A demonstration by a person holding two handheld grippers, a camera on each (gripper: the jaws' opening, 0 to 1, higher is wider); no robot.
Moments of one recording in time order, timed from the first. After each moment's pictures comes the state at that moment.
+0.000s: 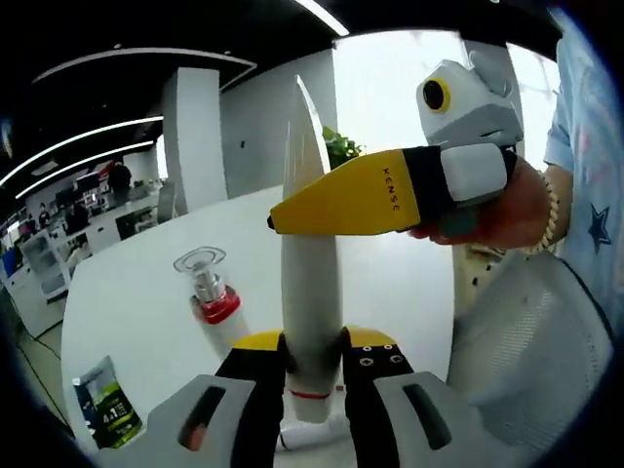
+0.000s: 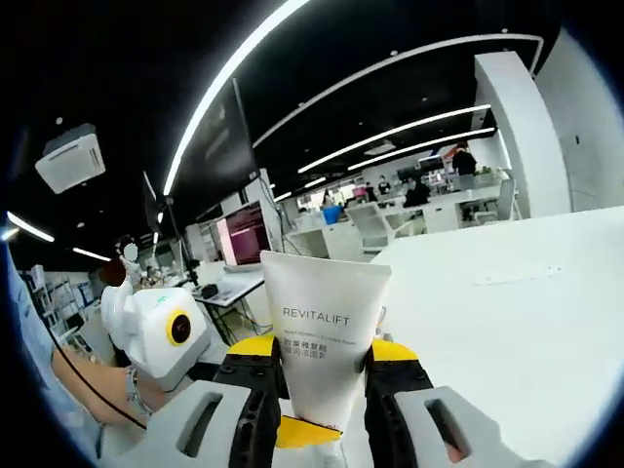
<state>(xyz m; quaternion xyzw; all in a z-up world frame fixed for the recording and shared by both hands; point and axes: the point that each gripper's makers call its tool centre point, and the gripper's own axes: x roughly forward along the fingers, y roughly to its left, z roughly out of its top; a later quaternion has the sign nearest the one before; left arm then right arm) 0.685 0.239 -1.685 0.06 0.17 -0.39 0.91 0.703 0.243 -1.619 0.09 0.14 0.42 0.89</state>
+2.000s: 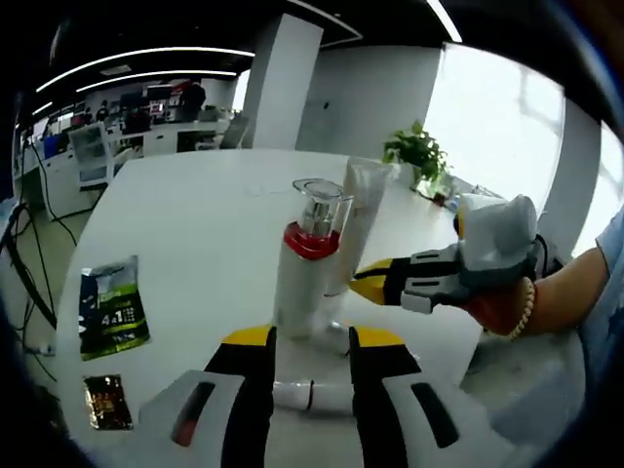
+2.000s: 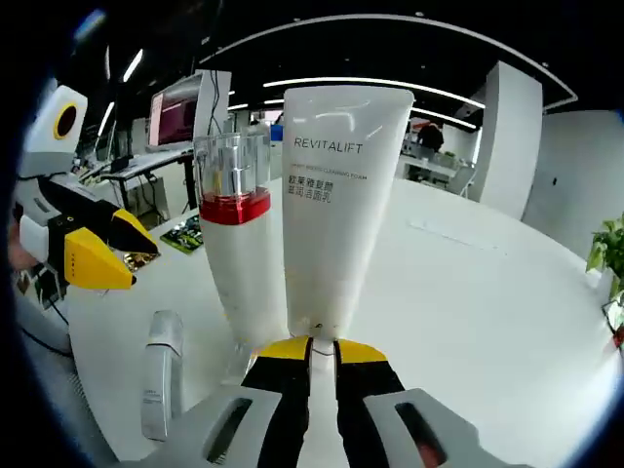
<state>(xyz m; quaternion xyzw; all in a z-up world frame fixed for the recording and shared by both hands) 0.707 0.304 -1.717 -0.05 0.28 -0.24 0.93 0.775 0.203 -1.766 -0.12 0.24 0.29 0.92</state>
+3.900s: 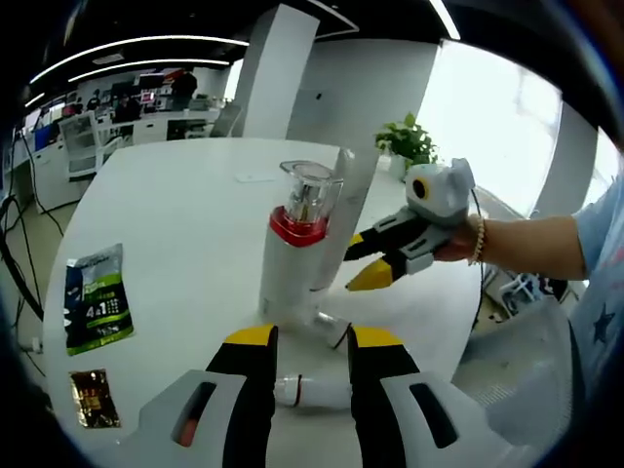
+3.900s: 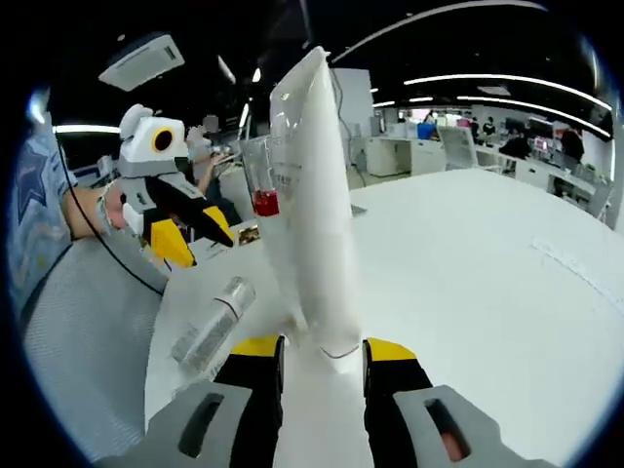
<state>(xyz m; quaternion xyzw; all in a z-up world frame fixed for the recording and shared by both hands) 0.703 0.293 -1.727 -0.06 0.30 -0.26 0.92 0.770 0.197 -1.766 -0.08 0.26 0.56 0.78</state>
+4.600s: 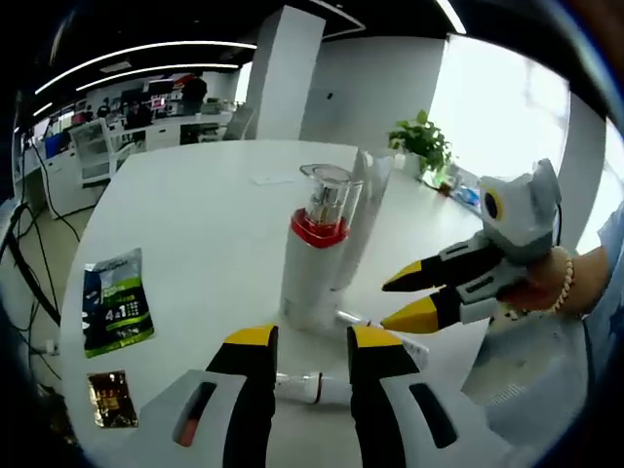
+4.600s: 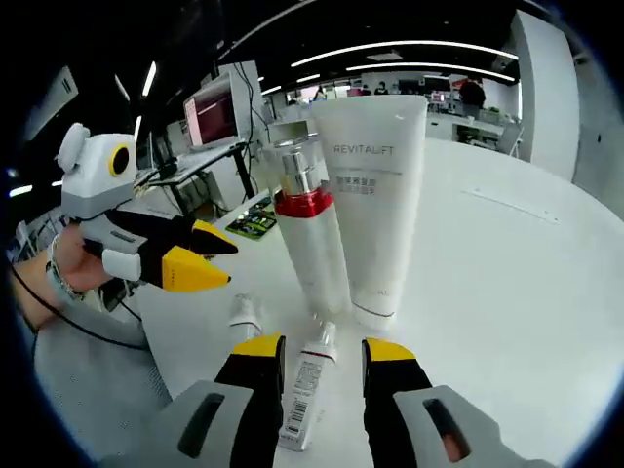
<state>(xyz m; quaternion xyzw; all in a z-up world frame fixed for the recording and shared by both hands) 0.706 0.308 -1.727 -0.03 0.30 -0.23 0.93 0.714 0.226 -1.768 -0.09 0.32 0.40 0.85</state>
